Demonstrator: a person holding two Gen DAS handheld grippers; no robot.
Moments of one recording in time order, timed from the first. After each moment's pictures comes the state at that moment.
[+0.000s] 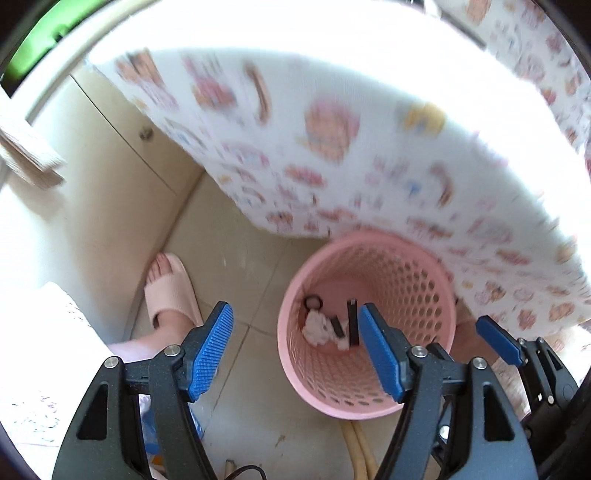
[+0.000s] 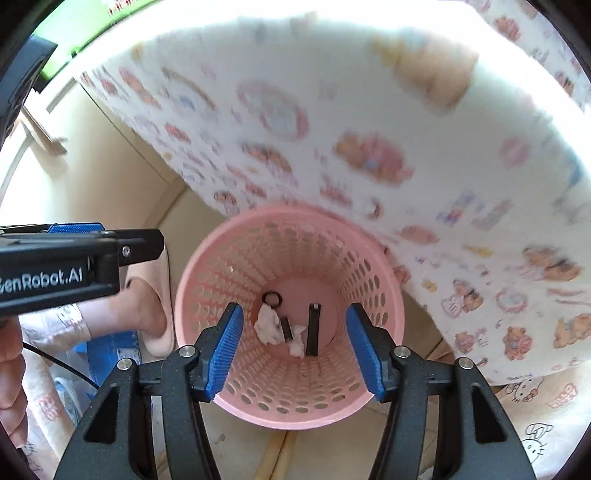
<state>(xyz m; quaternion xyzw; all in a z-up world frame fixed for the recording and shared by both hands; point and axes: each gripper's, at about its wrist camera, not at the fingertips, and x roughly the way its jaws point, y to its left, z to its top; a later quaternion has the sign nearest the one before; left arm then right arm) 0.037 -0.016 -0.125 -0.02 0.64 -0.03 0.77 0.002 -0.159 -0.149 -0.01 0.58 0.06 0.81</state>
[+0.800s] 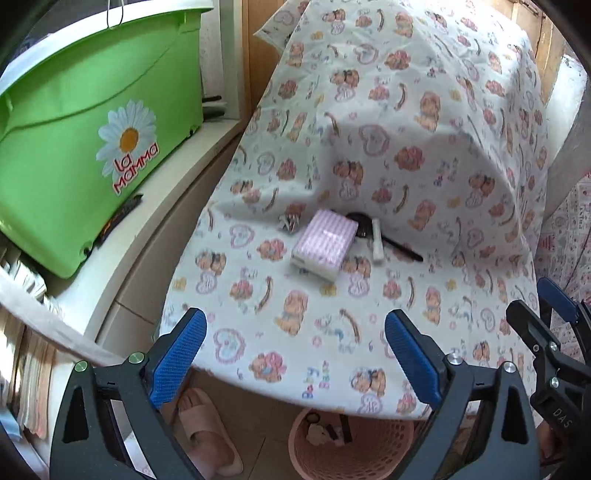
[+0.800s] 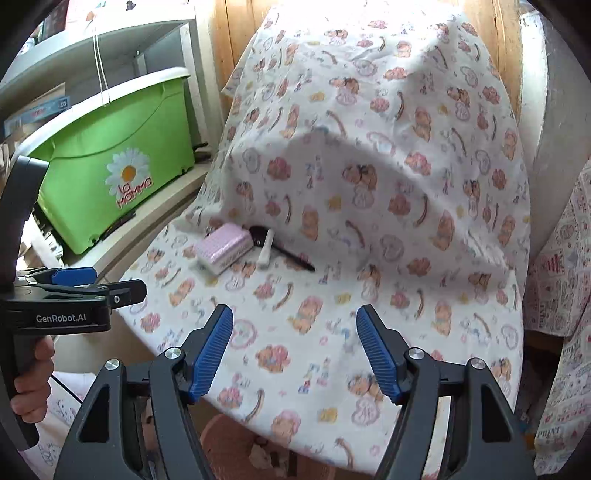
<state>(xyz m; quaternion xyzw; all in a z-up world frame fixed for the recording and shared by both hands) 0.148 -0.019 0.051 0.01 0.48 -0.06 0.87 0.087 -0.220 0.059 0.00 0.37 0.03 0.93</state>
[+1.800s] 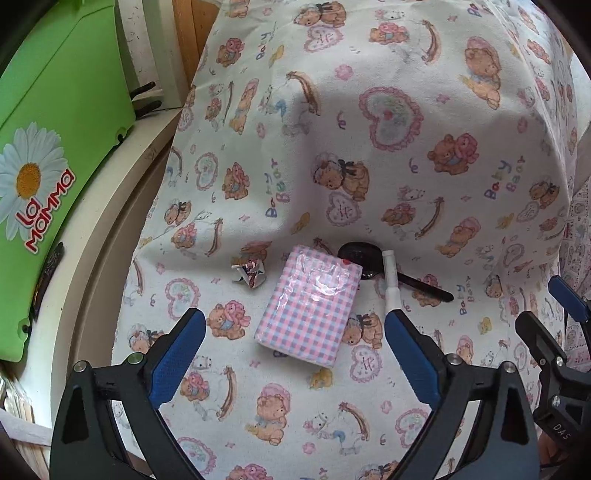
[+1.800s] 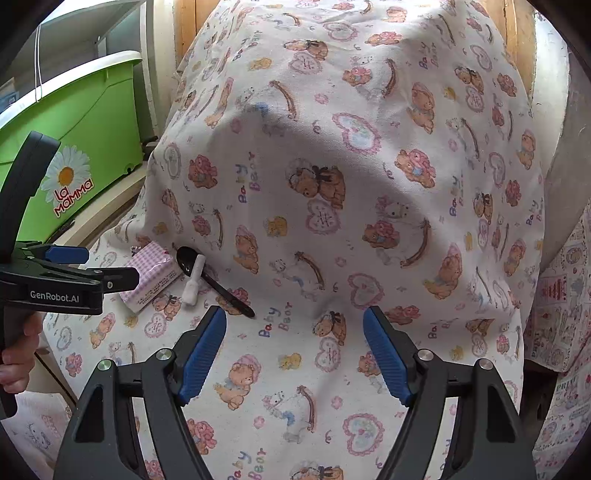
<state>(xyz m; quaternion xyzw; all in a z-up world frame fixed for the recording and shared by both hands) 0.253 -0.053 -0.017 0.05 0.53 -0.11 0.84 0.168 -0.250 0.004 -0.01 0.40 -0.01 0.92</state>
